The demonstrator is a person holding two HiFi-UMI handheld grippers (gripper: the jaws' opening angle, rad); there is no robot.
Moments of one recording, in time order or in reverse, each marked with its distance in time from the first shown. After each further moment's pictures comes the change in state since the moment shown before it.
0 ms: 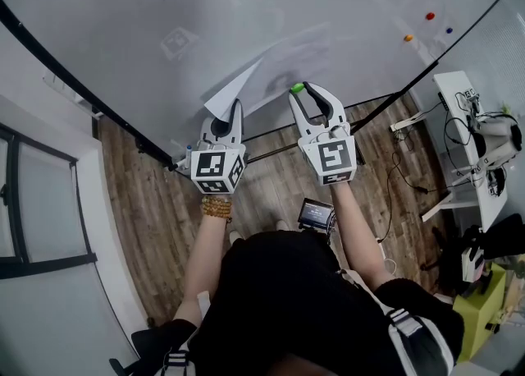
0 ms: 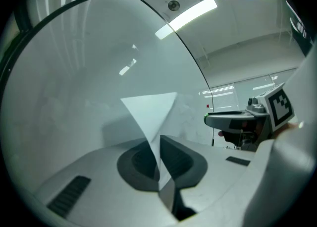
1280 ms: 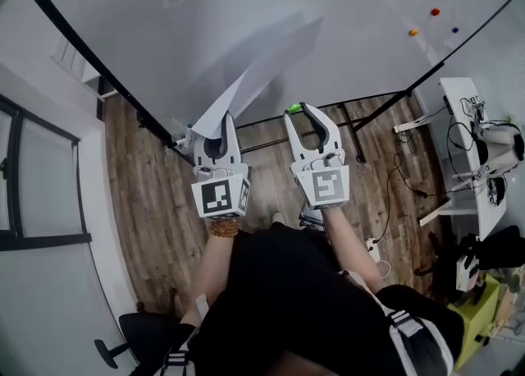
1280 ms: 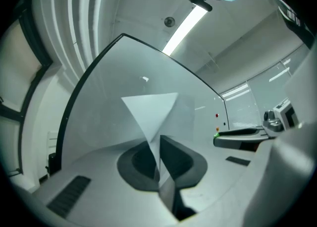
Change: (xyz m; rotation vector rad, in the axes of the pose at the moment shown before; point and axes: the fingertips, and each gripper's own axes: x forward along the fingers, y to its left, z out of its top) left arm -0.099 -0.031 0.037 0.073 -0.157 0.256; right arm -0.072 0.054 0.010 0.070 -0.105 0.018
